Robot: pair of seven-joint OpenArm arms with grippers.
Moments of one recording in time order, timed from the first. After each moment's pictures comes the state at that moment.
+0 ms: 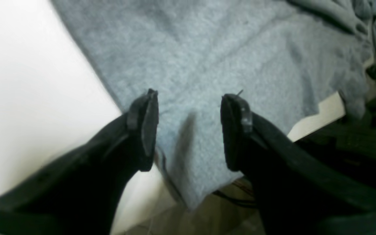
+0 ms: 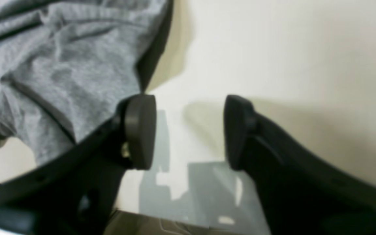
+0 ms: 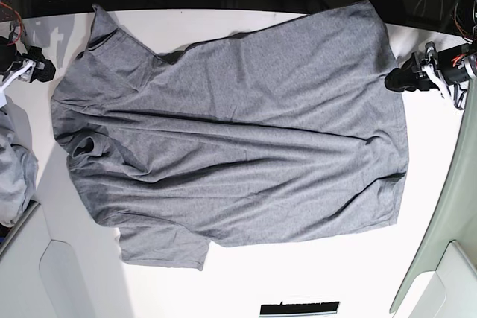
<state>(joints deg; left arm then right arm) 13.3 -35.2 -15.9 67.6 -65.8 -37.9 56.4 -7.2 28.6 25.1 64.2 41.4 33.1 -57.4</state>
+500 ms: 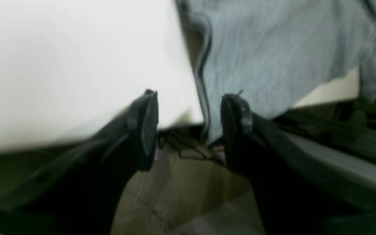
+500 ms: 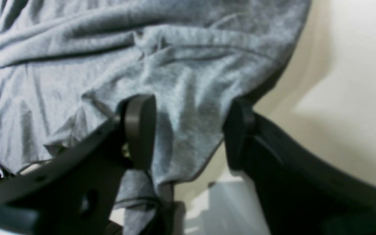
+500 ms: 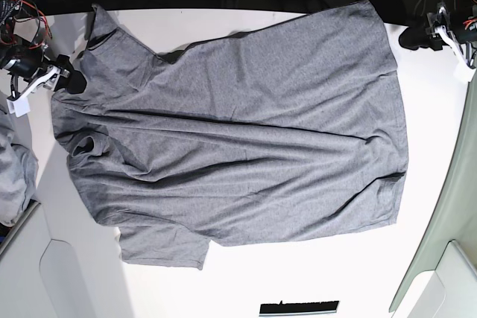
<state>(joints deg) 24.9 -35.0 -23.1 69.2 -67.5 -37.9 59.8 -6.6 22.1 20.9 64.3 46.2 33.9 -55.7</state>
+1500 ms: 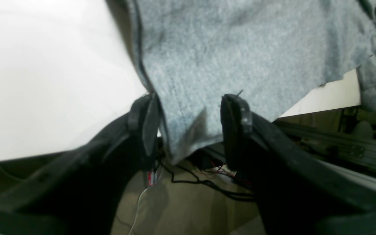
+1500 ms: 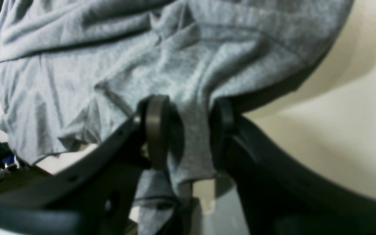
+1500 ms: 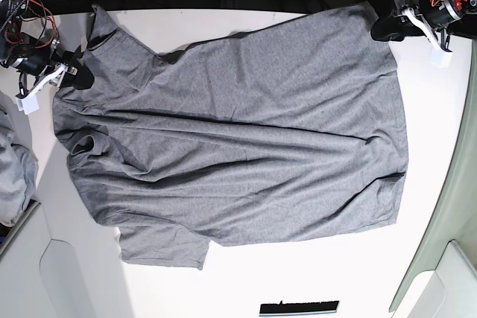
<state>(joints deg) 28.1 -24.5 -23.2 76.1 -56.1 -38.2 48.8 -6.6 21.3 20.6 64.4 48.6 33.9 -58.0</state>
